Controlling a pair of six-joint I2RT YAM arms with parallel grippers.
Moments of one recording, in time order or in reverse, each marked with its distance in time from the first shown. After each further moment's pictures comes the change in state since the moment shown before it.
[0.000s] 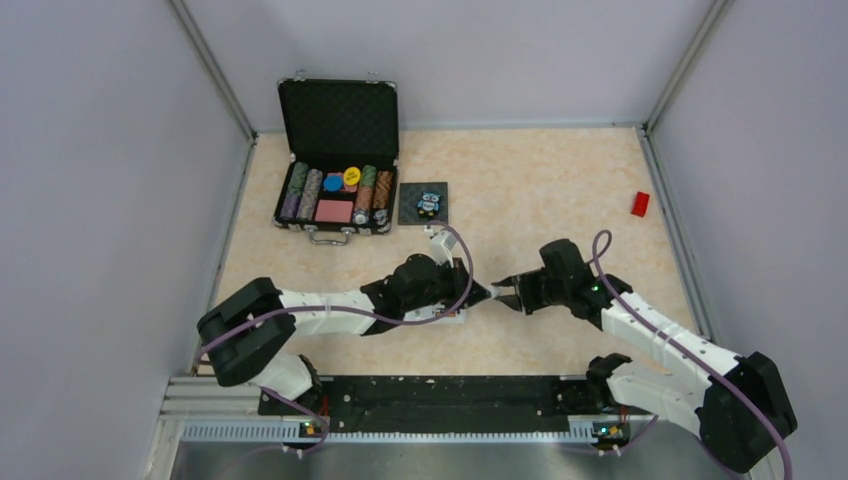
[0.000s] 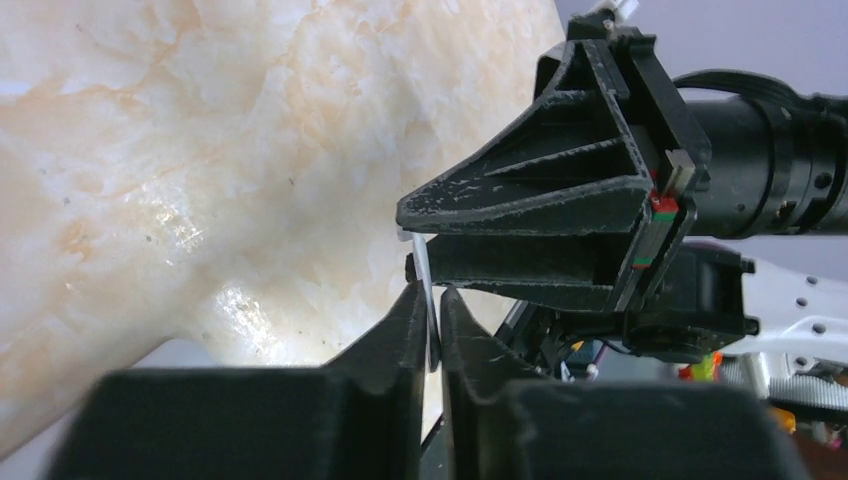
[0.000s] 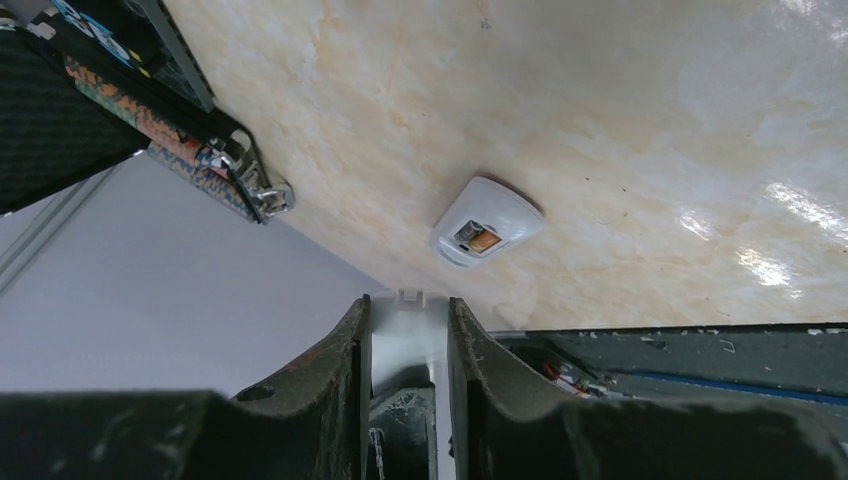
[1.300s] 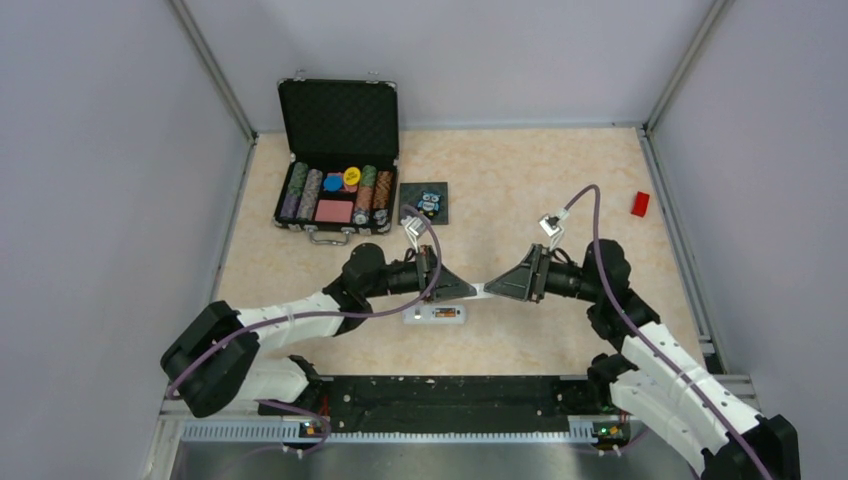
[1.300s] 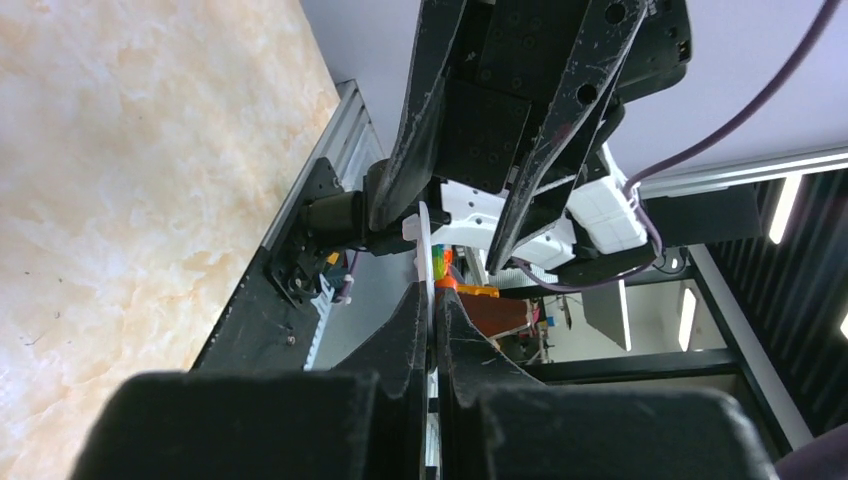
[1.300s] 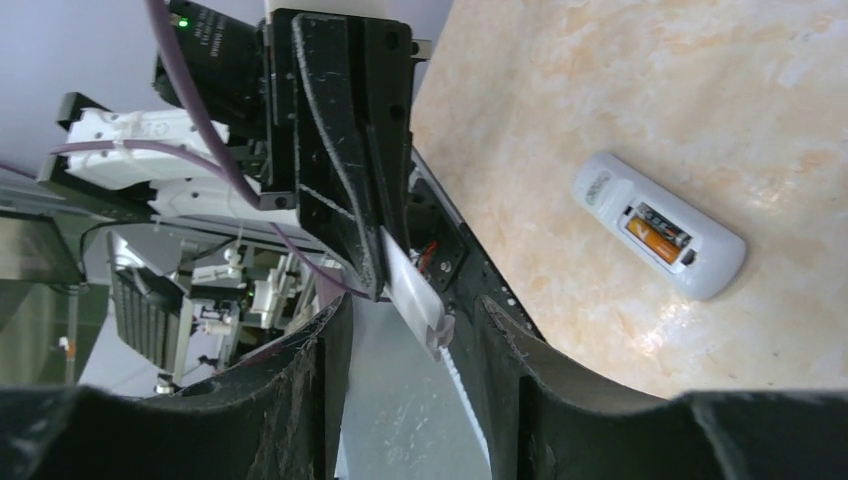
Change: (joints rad) left arm 0.212 -0.206 -0.127 0.232 0.533 -0.388; right arm -0.119 -0.251 -0.091 0.526 -0.585 -0.958
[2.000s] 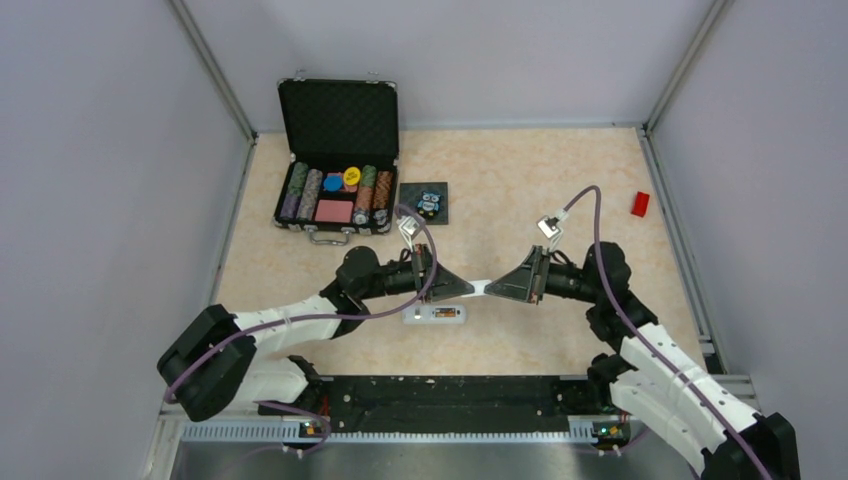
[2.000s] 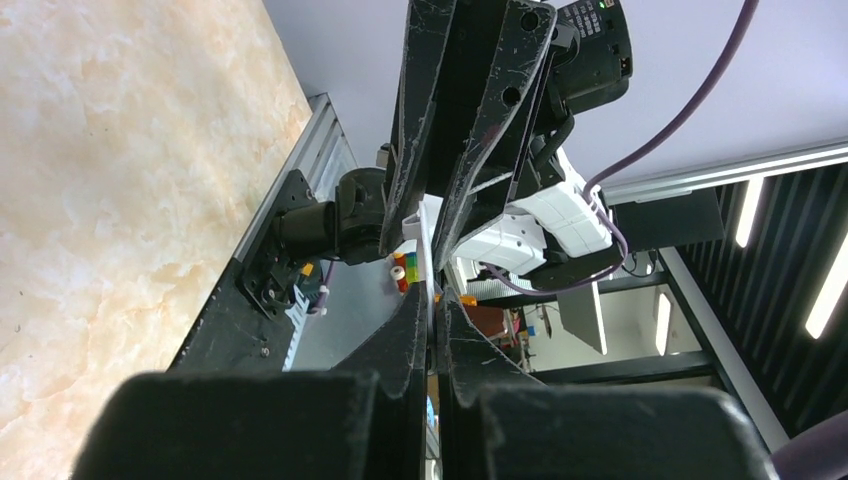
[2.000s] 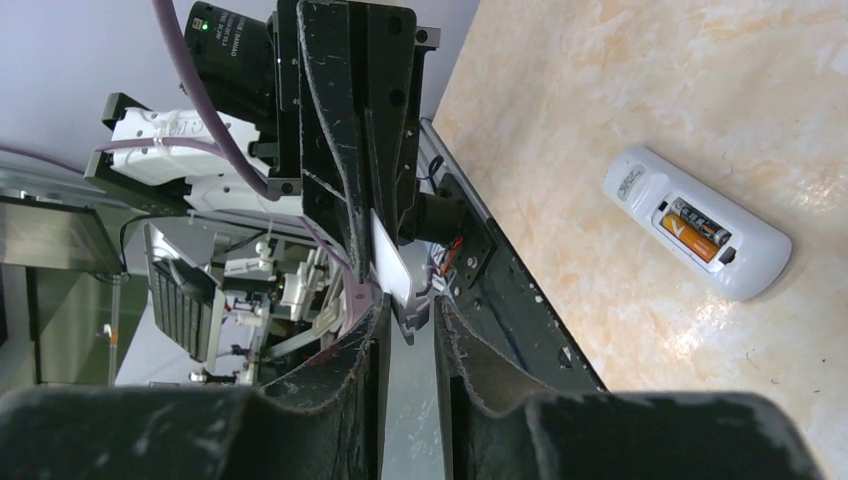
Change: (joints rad) left arm 0.003 -0.026 -0.033 0.092 -0.014 -0.071; right arm 0.000 -0.017 -0.035 0.083 -0.048 0.092
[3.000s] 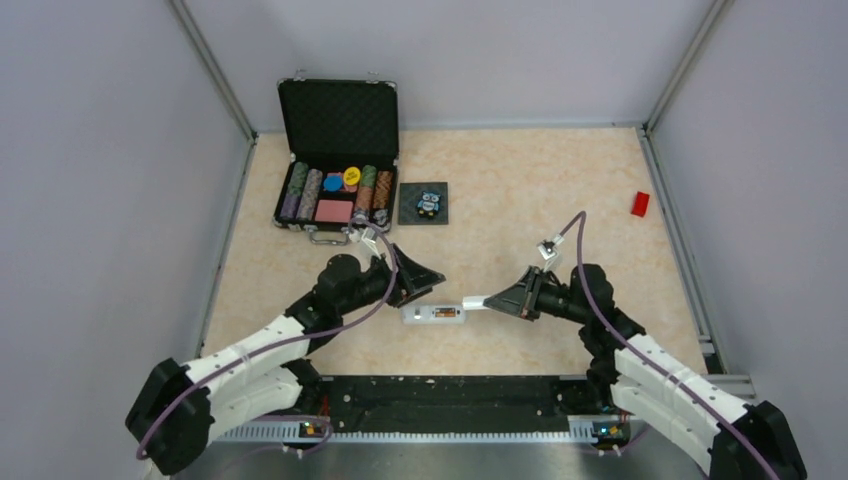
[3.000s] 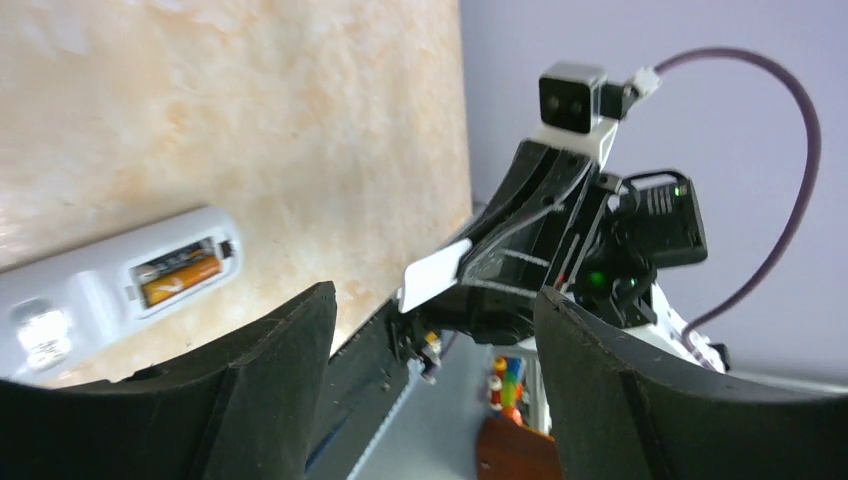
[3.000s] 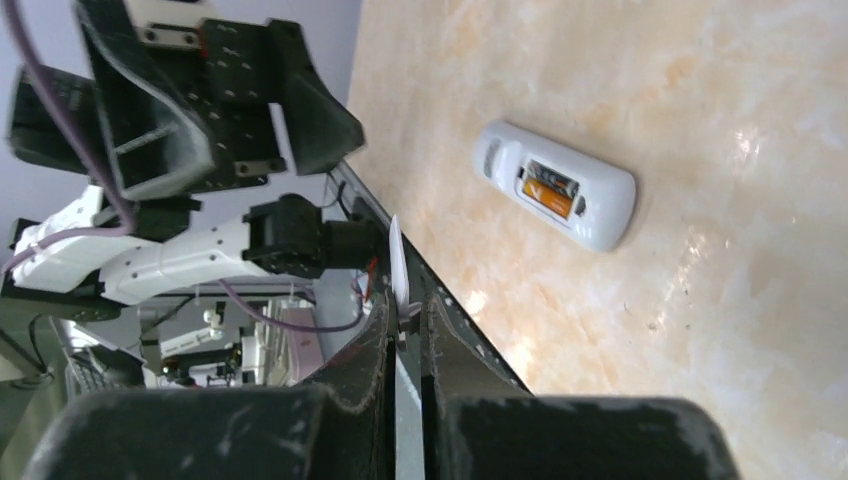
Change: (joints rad) left arm 0.084 -0.252 -0.079 -0.477 -0.268 0.104; right arm 0.040 -0.005 -0.168 0.040 0.191 0.000
